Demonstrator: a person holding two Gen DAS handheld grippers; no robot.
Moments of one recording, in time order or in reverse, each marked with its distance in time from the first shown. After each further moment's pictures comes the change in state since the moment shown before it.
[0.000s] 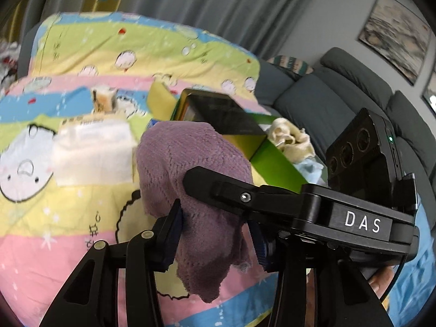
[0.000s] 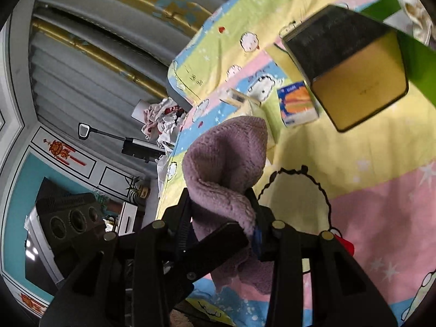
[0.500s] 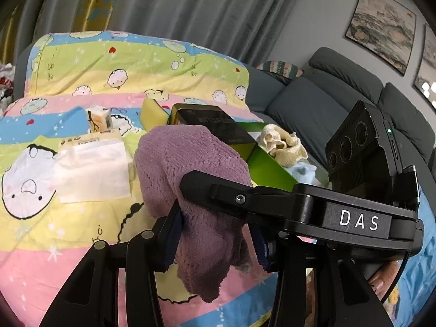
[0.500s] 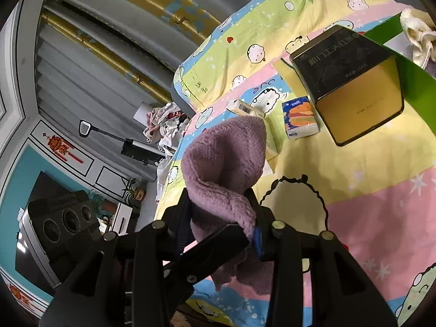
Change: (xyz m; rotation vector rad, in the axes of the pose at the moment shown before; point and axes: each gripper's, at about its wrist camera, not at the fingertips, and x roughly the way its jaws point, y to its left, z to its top) left arm -0.008 -0.009 0.000 0.063 -0.050 -0.006; right arm -0.005 0.014 -0.001 -0.050 -0.038 -0.027
